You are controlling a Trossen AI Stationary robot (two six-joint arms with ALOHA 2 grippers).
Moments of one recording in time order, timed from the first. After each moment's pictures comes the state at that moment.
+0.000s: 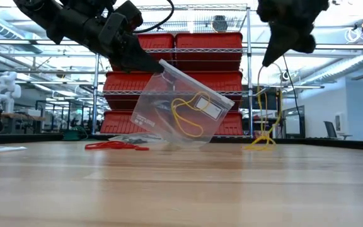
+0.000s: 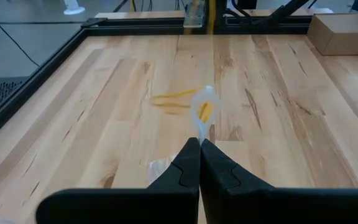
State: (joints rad) left arm 0.03 1.29 0.60 0.32 -0.06 0.03; right arm 0.13 1.20 1.01 -0.81 0.35 0.75
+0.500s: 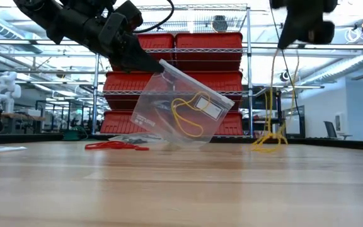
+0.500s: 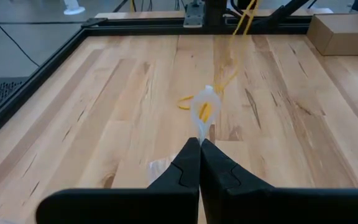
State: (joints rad) left arm 0.03 1.29 0.60 0.32 -0.06 0.03; right arm 0.29 1.20 1.06 -0.85 0.25 0.92
